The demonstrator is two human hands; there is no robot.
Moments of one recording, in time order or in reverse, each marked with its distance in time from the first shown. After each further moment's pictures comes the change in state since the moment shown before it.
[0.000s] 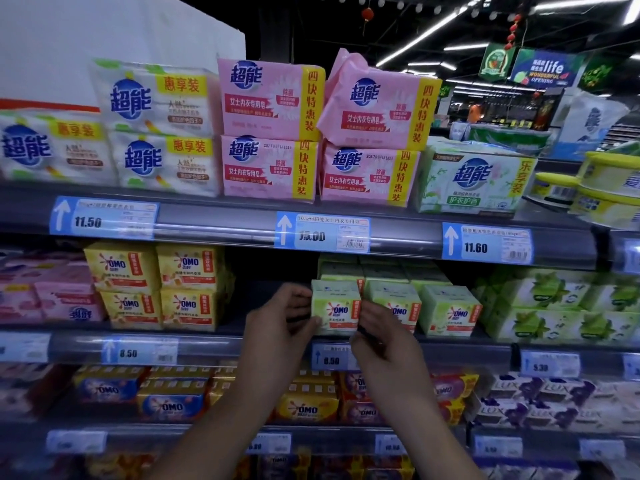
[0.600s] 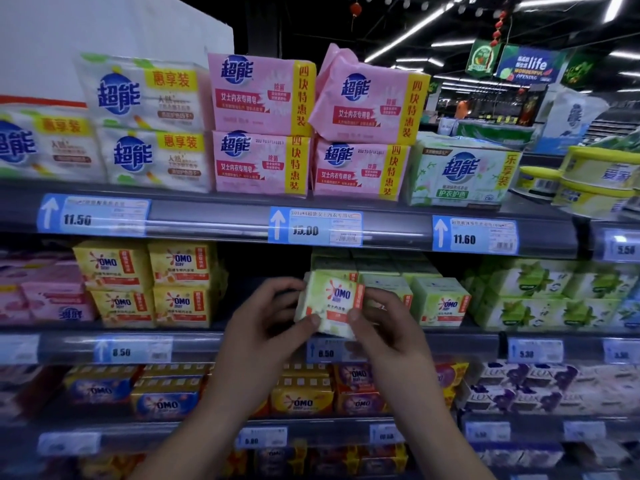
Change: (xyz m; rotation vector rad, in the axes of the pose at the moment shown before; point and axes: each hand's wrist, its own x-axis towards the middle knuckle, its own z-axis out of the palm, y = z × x) left_hand -0.020 0.034 -0.032 -0.427 -0.156 -0.134; right_hand -0.015 -0.014 -0.007 0.150 0.096 -0.112
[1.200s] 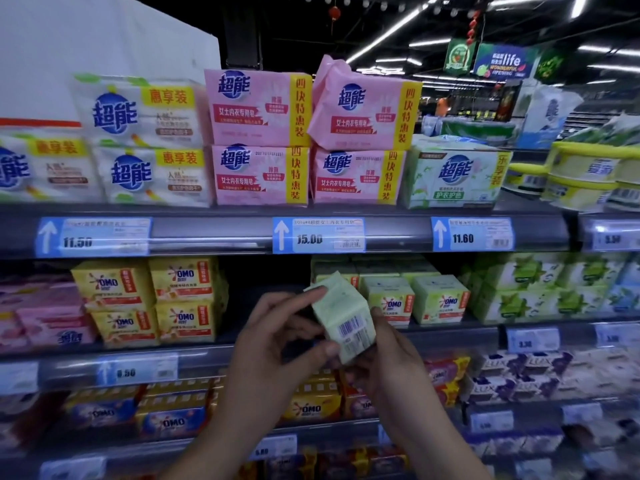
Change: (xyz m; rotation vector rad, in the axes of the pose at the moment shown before) left_hand -0.005 0.001 -0.006 0.020 -0.059 0.135; right_hand -0.009 0.001 0.019 0.373 0.009 0.311
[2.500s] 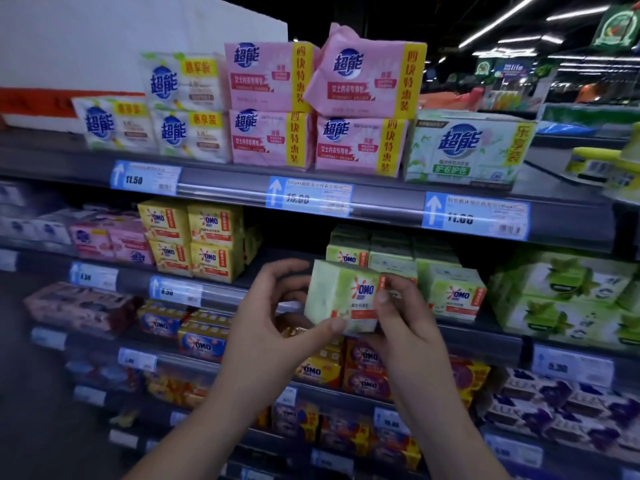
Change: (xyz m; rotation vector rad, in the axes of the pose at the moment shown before) left_hand -0.038 0.029 0.065 0.182 0.302 -0.037; right_hand 0.003 -0.017 -0.059 -0.048 -0.246 -0.214
